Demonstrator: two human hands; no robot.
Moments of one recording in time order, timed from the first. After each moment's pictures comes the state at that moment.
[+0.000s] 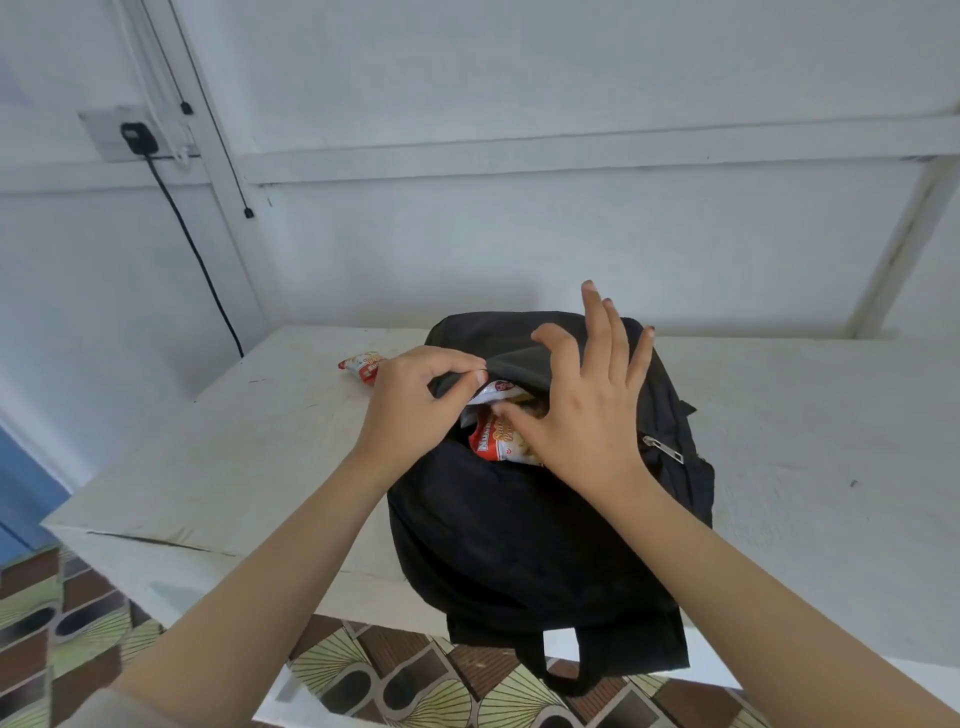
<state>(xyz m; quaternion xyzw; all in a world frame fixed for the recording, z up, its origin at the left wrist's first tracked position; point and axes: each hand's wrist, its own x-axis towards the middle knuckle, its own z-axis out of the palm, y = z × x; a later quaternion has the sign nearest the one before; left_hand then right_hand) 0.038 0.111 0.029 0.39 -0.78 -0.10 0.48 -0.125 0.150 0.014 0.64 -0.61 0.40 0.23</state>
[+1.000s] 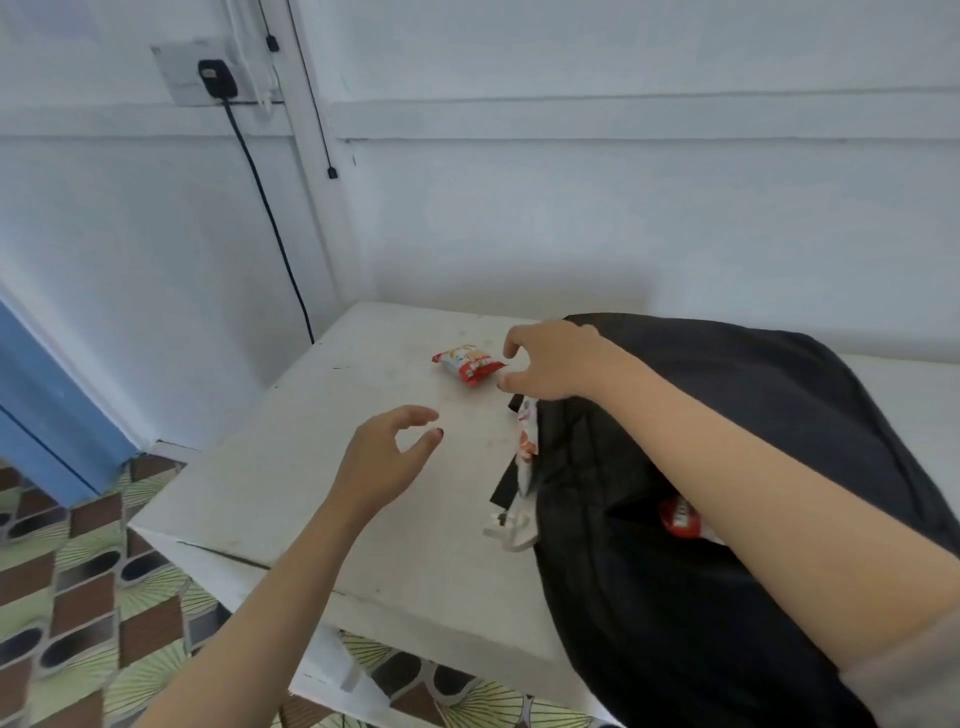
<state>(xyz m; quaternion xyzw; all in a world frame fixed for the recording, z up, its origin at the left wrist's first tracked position) 0.207 0.024 -0.045 0.59 -0.69 -0.22 0.35 0.003 -0.003 0.064 0.79 -0.61 0.01 -0.09</state>
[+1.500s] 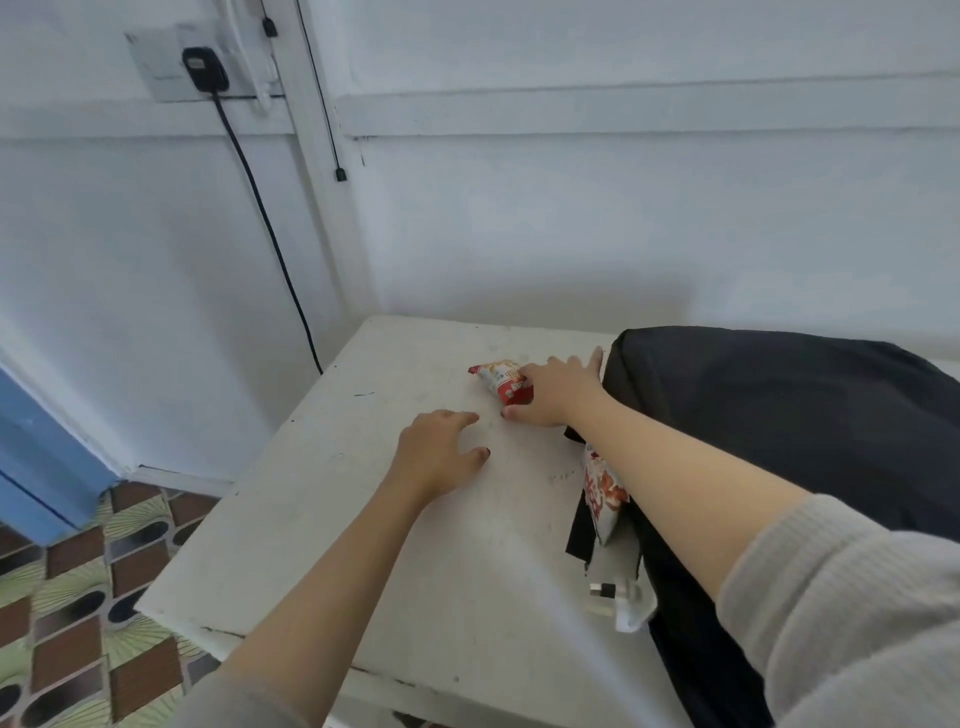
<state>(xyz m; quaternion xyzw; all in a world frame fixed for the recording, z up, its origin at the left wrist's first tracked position) 0.230 -0.080 -0.071 0.59 -0.78 -0.14 0.13 0.052 -0.115 -0.031 0.72 -0.69 -0.08 -0.04</state>
